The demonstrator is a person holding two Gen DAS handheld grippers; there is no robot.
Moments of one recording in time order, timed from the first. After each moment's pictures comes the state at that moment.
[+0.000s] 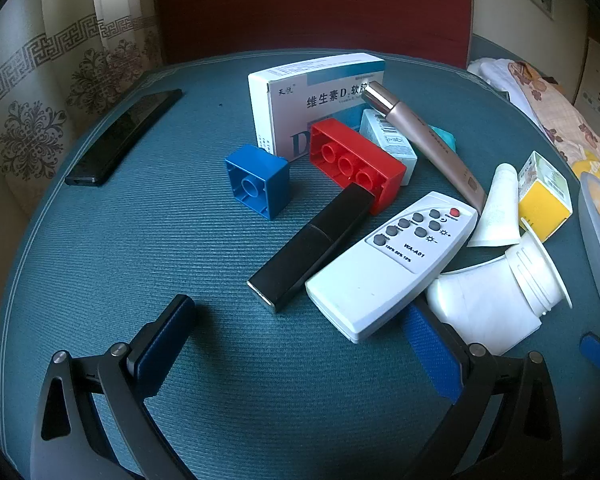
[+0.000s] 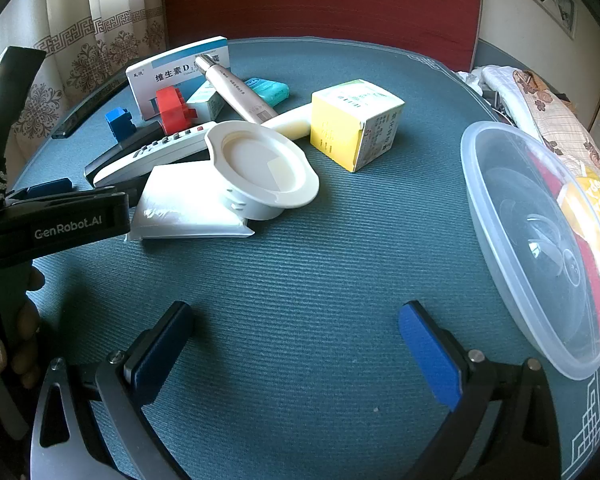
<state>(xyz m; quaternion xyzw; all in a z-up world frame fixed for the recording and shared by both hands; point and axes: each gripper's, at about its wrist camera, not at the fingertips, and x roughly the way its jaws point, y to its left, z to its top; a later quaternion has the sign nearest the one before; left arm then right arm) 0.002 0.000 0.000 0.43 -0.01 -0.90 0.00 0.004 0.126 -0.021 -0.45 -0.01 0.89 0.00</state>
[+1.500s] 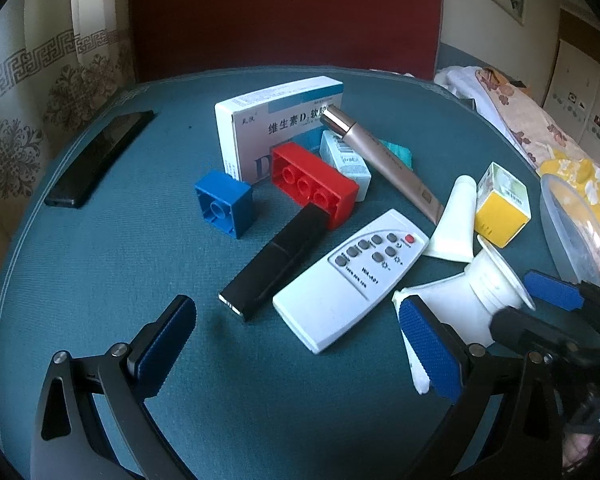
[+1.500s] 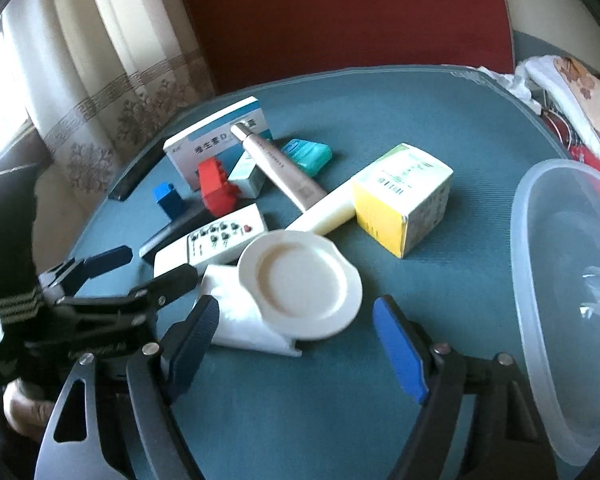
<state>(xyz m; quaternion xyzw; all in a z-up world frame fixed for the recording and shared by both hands) 0.010 0.004 0.017 0.41 0.00 -0.91 -0.06 -0.028 0.145 0.006 -0.40 0.08 0.90 -0.12</state>
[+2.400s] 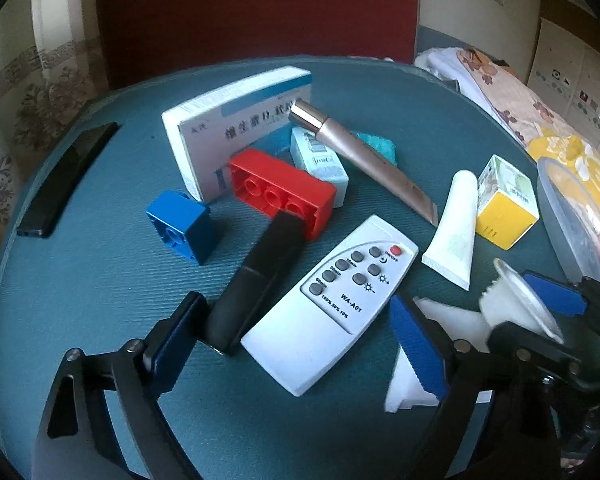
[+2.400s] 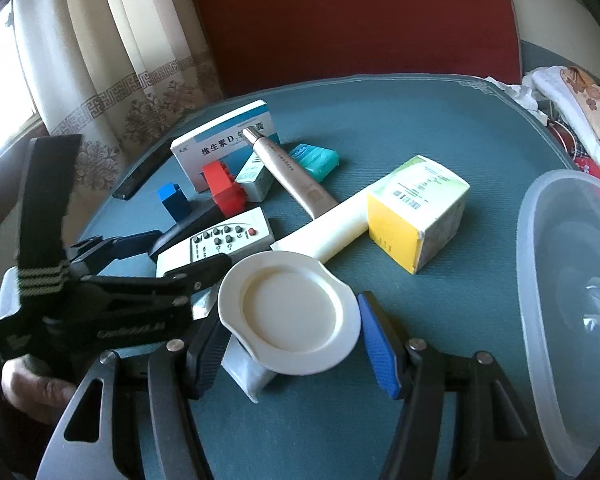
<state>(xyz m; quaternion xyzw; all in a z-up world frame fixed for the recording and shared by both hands) -0.012 0.016 0.009 0.42 -0.03 -0.90 -0.10 -0.026 0.143 0.004 -0.39 0.07 0.91 -0.13</state>
